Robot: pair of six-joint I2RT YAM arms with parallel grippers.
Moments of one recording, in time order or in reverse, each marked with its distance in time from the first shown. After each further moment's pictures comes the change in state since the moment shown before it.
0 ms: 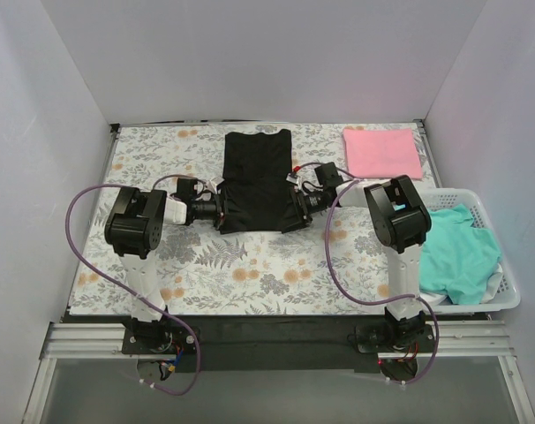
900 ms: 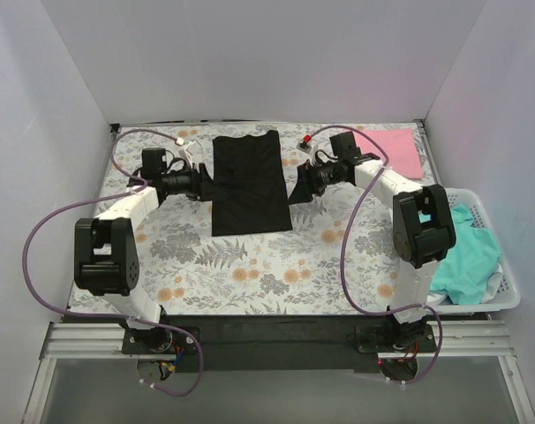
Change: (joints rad) left arm 0.128 -0.358 0.135 -0.399 -0.084 0.615; right arm -0.068 -0.202 0.138 -0.241 0.195 -0.354
